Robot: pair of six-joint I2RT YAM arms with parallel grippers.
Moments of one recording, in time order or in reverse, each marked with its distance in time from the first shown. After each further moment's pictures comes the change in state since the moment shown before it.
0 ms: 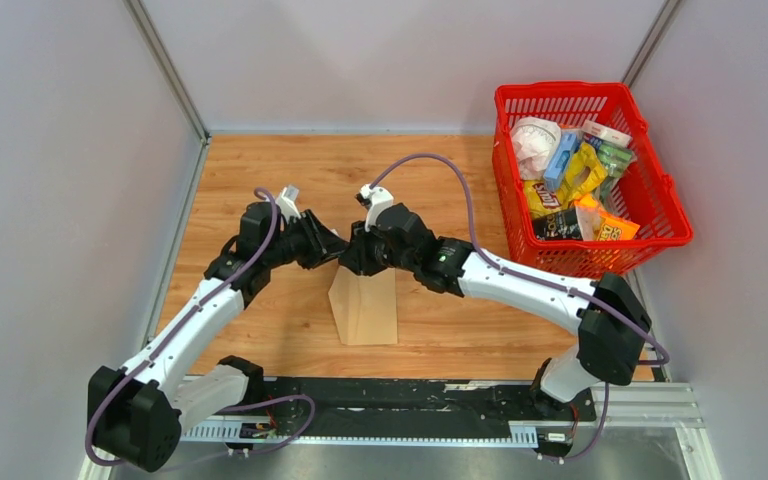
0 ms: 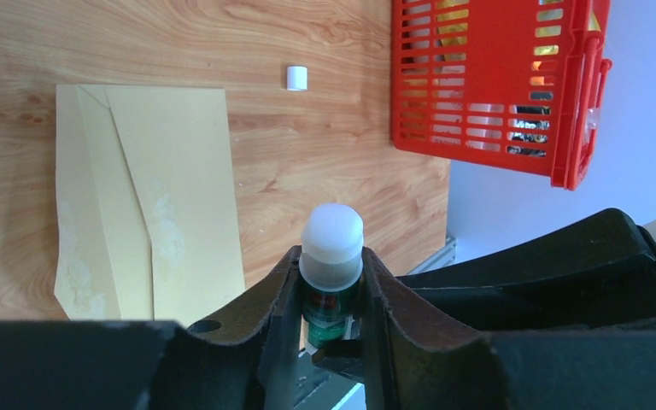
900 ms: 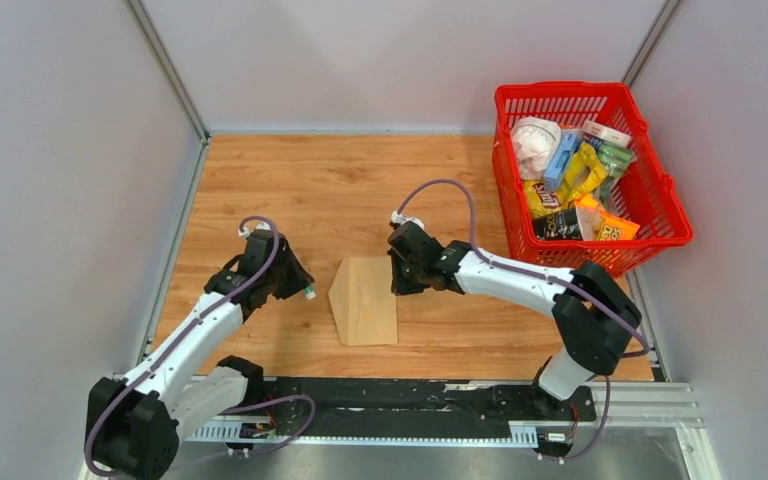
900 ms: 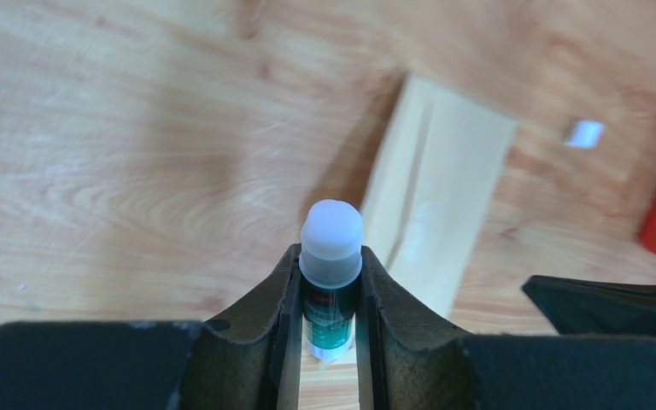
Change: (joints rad) left arm 0.014 -0.081 -0.098 -0.290 -0.446 0.108; right arm -0.109 0.039 -0.133 -0.283 0.071 0.117
